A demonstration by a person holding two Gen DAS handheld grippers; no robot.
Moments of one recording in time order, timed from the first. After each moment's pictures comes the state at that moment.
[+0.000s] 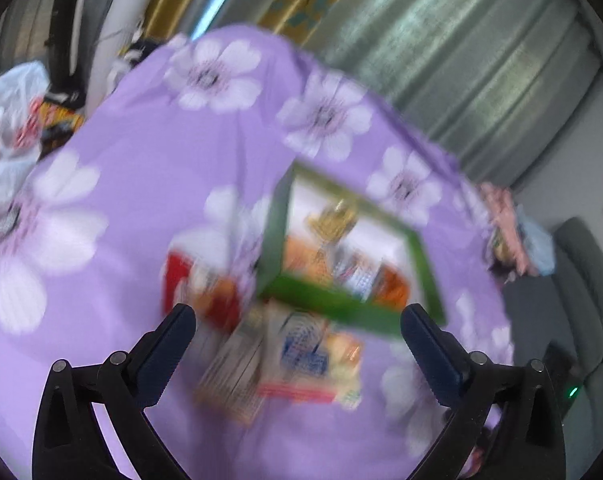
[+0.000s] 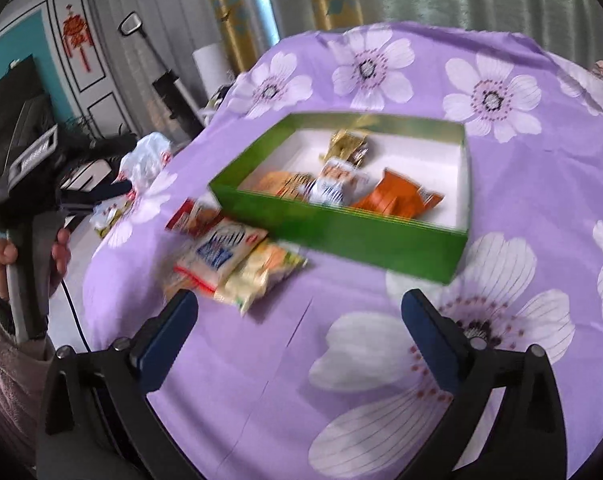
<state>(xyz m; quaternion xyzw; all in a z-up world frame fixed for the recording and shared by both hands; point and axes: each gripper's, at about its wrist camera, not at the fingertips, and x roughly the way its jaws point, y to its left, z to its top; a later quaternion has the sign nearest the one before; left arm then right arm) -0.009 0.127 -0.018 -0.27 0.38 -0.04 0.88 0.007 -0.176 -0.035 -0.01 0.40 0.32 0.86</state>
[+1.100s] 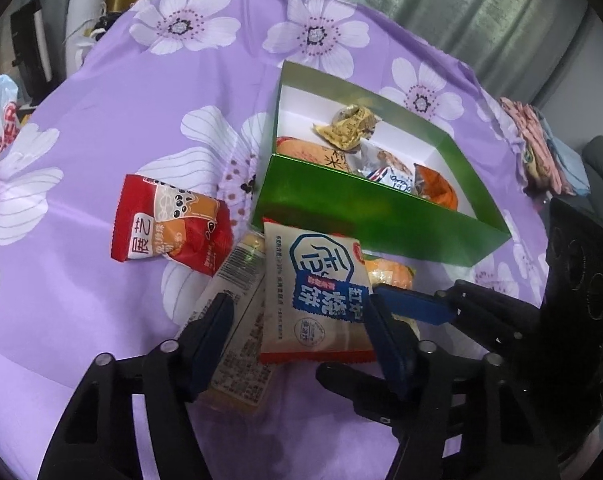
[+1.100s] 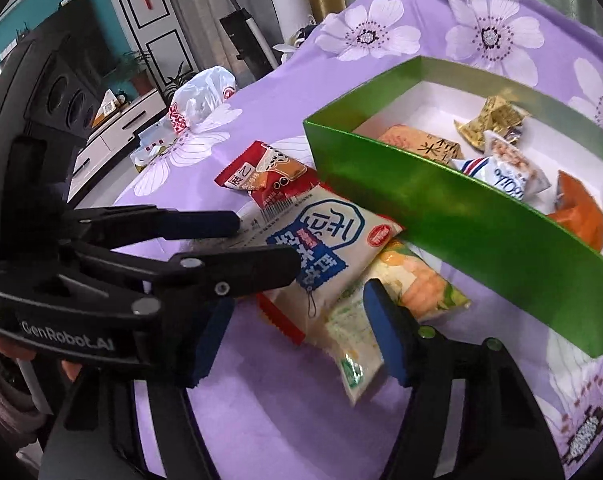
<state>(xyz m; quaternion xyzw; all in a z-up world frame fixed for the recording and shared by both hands) 0.015 0.075 -0.078 -0.18 0.45 -0.05 0.88 0.040 -0.062 -0.088 -0.08 0.43 0.43 0.79</state>
